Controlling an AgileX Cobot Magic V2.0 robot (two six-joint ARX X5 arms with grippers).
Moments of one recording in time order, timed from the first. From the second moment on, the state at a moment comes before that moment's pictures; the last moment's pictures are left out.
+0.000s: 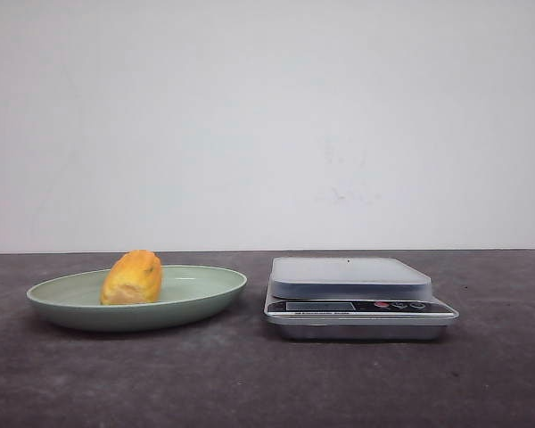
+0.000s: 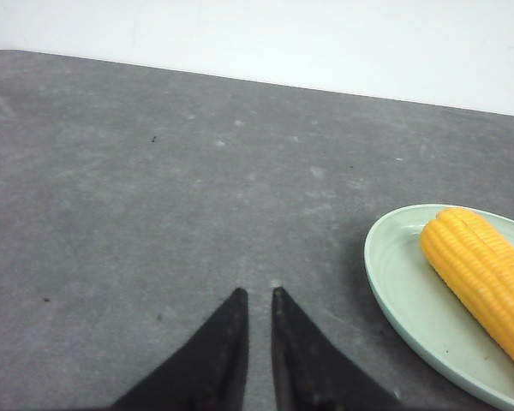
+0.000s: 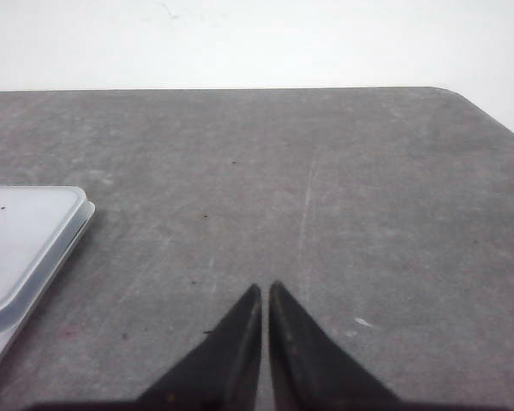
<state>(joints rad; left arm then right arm) -0.06 0.00 0.04 -0.20 -0.06 -0.13 0.09 0.01 0.01 -0.16 0.08 0.07</state>
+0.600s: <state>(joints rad) -0.06 0.00 0.03 -0.19 -0.05 -0.27 0.09 0.01 0.01 -0.16 0.07 0.09</state>
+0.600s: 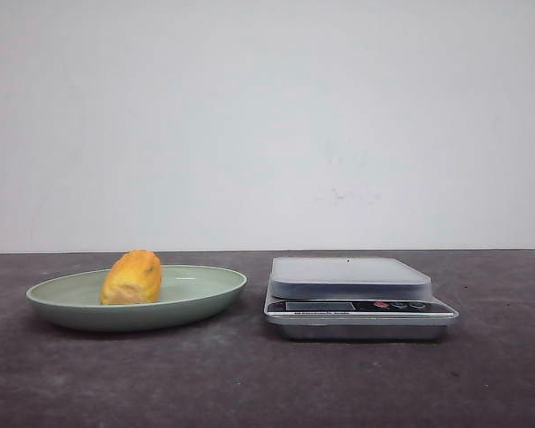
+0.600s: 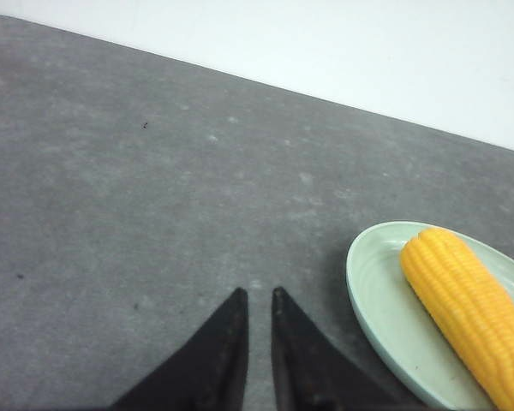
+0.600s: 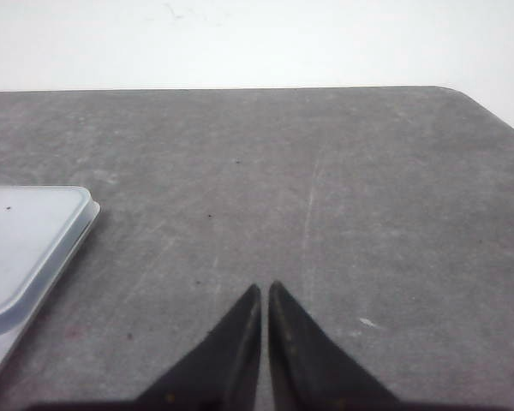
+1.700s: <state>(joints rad) -0.12 0.68 0.87 -0.36 0.24 -0.43 0.11 0.48 0.94 -0.59 -0.17 0.26</state>
